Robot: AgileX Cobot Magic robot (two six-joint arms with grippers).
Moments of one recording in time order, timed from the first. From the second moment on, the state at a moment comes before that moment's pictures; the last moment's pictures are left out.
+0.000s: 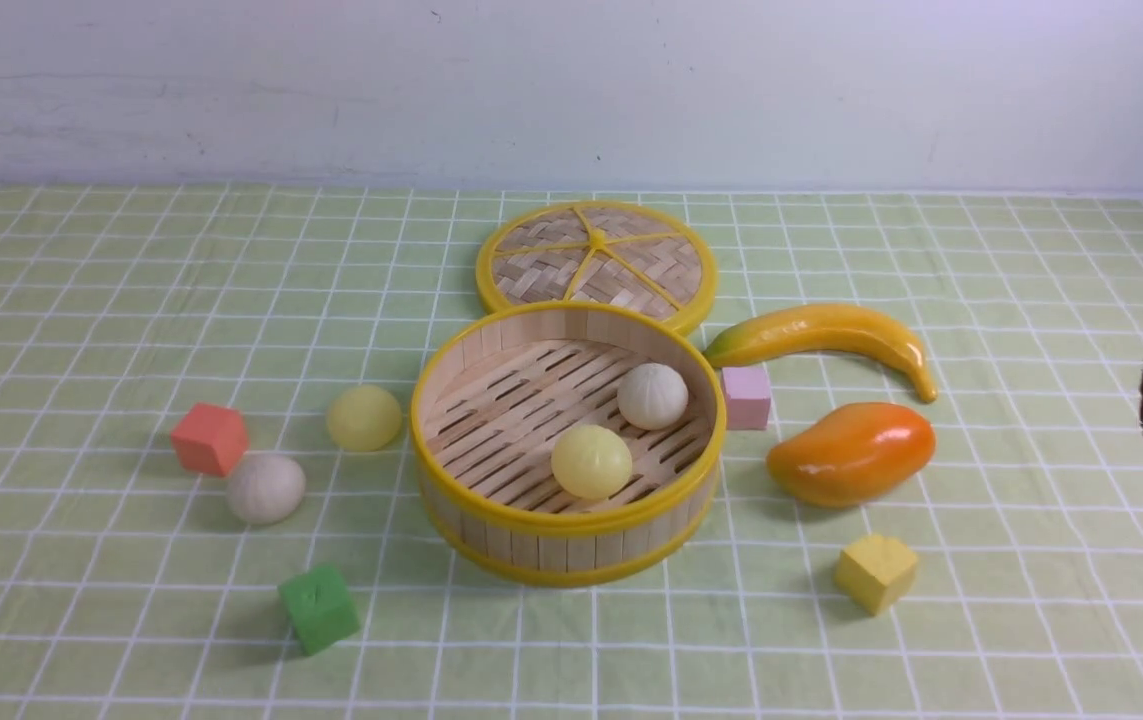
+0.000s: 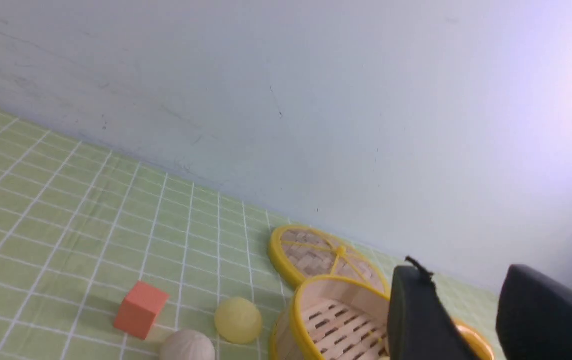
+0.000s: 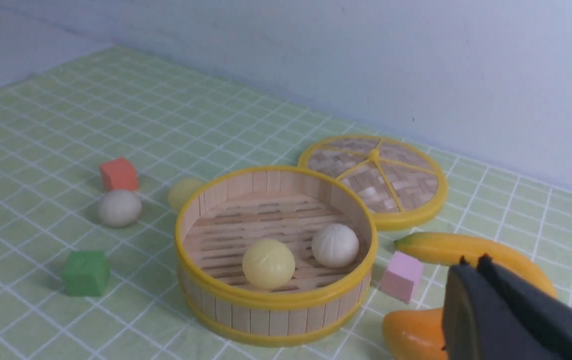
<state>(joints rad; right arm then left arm) 0.50 0.56 -0.57 0.06 0.24 -0.11 -0.05 0.15 -0.43 -0.33 0.34 -0.13</state>
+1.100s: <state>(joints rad) 0.43 0.32 -0.29 0.06 0.11 -0.11 -0.13 0.76 -0.84 -0.30 0.53 -0.08</state>
